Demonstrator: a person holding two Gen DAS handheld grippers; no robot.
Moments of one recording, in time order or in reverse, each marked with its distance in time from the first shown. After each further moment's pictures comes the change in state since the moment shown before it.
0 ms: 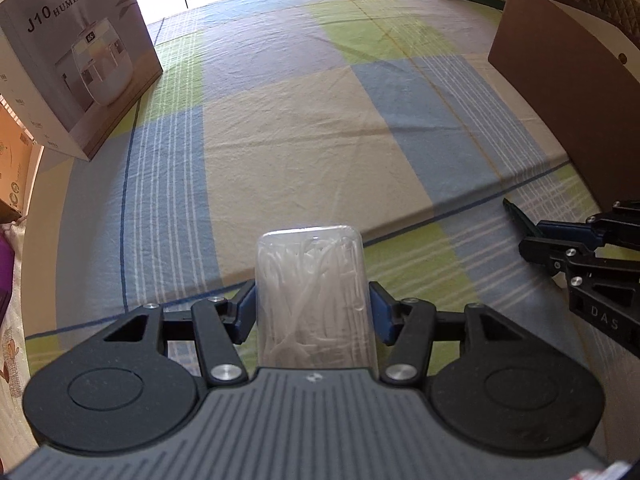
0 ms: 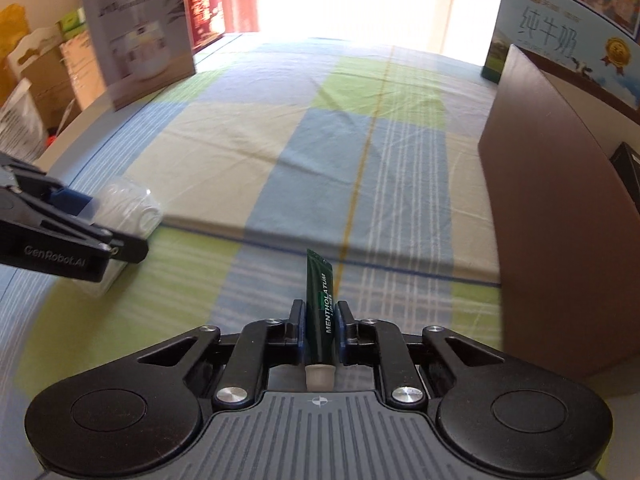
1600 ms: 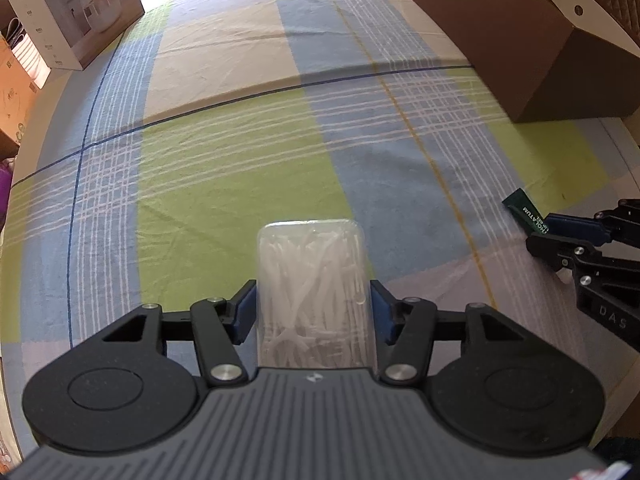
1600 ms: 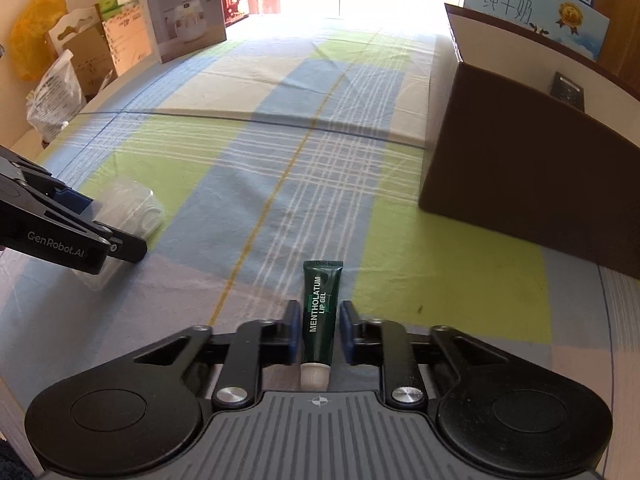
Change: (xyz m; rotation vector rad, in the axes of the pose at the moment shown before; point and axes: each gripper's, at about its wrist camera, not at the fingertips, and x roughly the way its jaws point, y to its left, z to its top) left arm -0.059 -0.099 -0.086 -0.069 0.081 0.021; right arm -0.091 -0.041 -0.114 -0.041 0.016 0.055
